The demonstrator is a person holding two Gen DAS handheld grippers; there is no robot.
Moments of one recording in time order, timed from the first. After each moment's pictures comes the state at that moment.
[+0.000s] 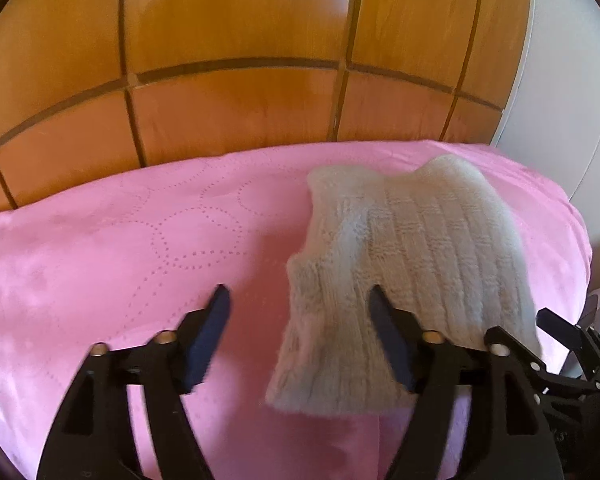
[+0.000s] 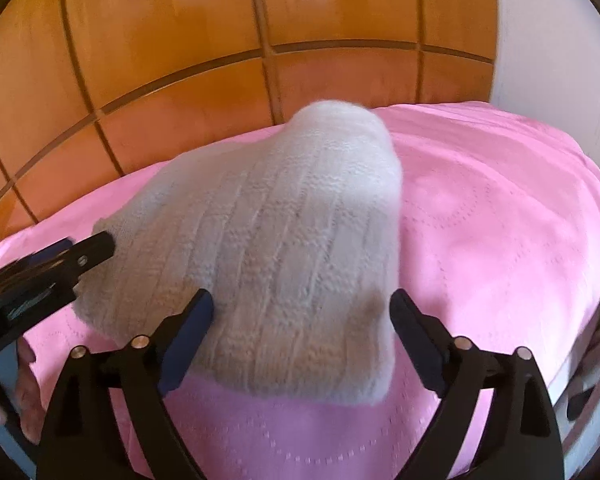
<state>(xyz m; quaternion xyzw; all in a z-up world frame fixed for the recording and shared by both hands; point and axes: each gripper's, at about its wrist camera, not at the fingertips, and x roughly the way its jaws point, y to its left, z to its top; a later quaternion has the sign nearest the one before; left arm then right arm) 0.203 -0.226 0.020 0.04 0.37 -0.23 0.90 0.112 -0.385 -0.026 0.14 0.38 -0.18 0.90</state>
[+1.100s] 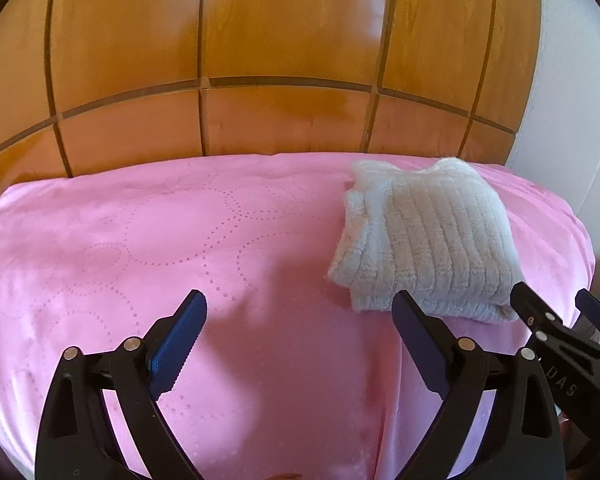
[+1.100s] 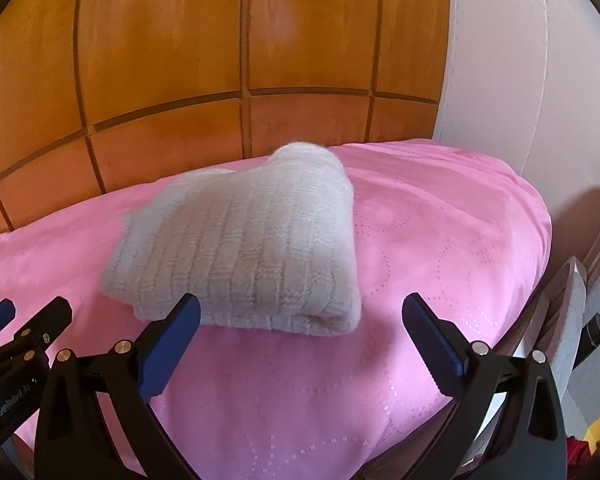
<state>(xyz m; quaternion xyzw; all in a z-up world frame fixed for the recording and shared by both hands) 0.126 -0.168 0.024 0.02 0.34 -0.18 0.92 0.059 -0.320 0.004 0.08 0.33 -0.27 0.90</state>
